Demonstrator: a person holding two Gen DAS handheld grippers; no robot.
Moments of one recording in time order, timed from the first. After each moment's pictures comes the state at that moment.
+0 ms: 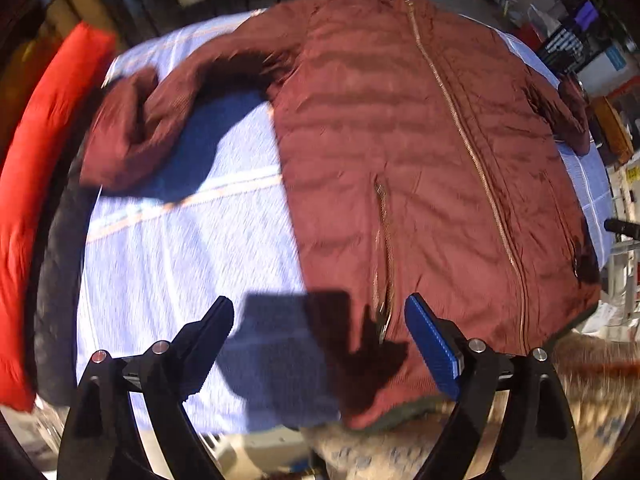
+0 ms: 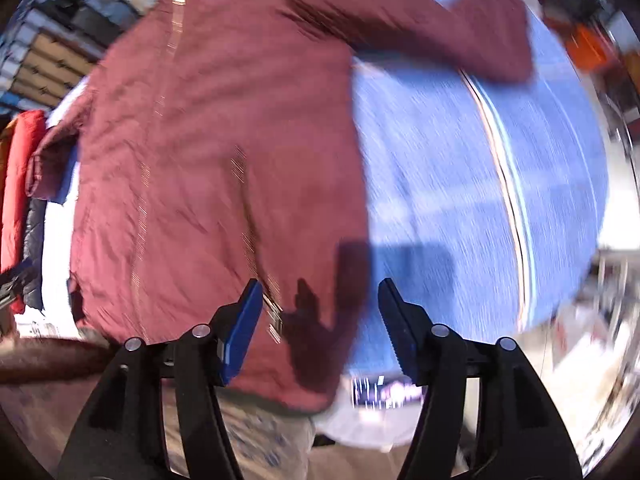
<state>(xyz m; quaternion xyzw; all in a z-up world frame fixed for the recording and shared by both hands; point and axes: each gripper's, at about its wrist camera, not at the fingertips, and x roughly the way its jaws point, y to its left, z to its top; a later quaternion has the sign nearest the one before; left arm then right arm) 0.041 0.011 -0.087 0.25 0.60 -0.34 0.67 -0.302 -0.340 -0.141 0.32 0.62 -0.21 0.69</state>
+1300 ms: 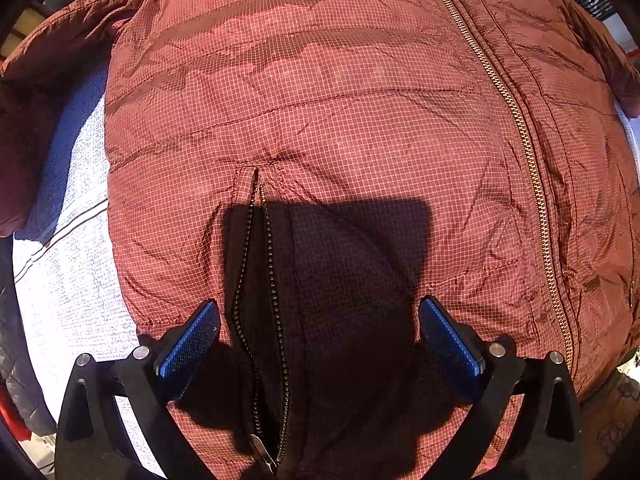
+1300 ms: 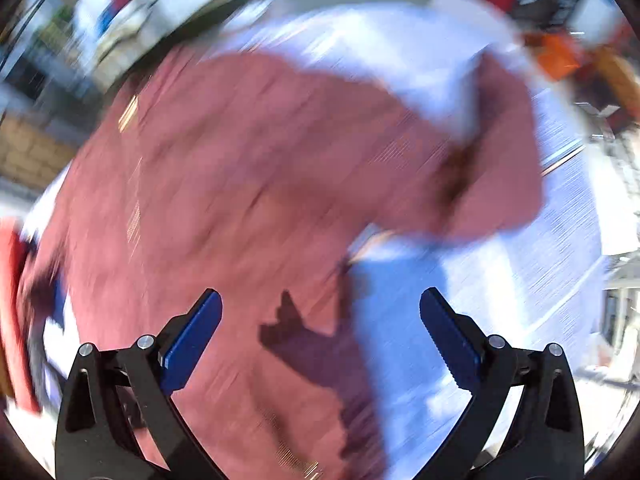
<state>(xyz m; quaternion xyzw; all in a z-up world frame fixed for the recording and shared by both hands) 0.005 -0.099 -0.226 0.32 0.66 -0.31 0.61 -0.201 -0.547 -0.120 0.33 0.53 -0.38 0.68</state>
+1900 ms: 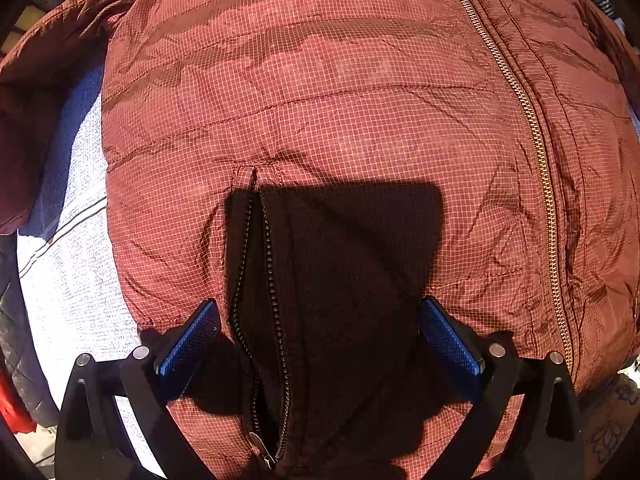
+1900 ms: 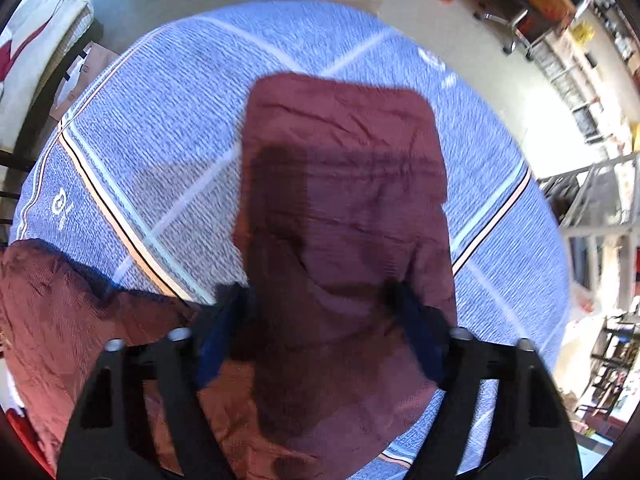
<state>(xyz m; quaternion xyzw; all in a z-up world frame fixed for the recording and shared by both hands) 0.008 -0.117 -0.239 0.33 0.67 -0.29 0.59 -0.254 -0.711 -0.229 0.43 0.54 -0.47 0.54</state>
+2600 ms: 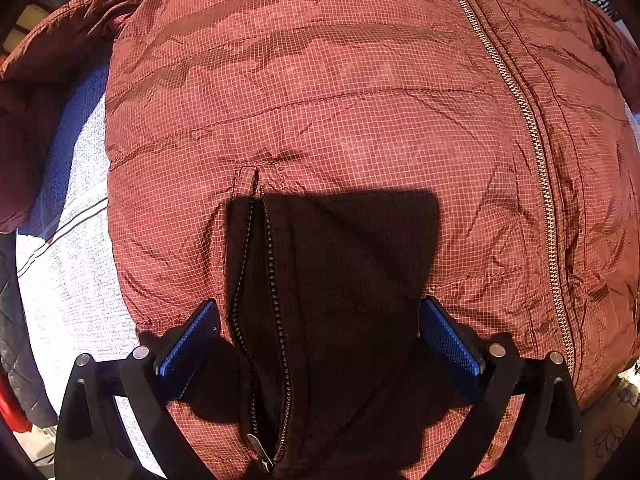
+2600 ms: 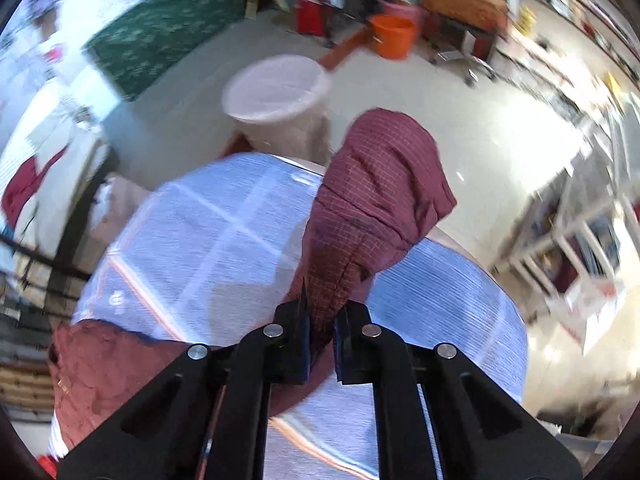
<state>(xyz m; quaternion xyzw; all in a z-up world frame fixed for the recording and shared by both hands) 0.010 -0.103 -0.237 0.33 0.66 -0.29 0.61 -0.334 -0.694 -0.095 0.41 0.36 -0.54 0.64</state>
